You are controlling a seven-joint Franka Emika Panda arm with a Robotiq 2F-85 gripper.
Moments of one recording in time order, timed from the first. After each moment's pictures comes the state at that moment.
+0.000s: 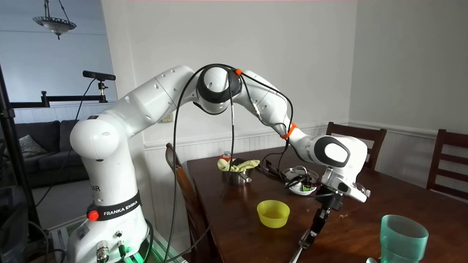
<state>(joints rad) -0.42 1.04 -0.39 -1.32 0.11 1.77 0.58</state>
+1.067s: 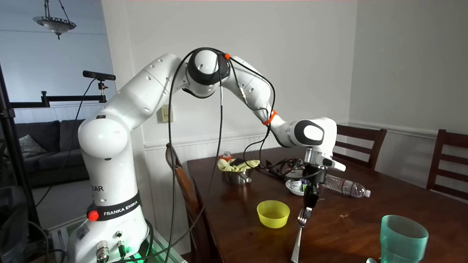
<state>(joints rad) -0.25 0.85 -0.39 -1.54 0.01 1.98 0.47</state>
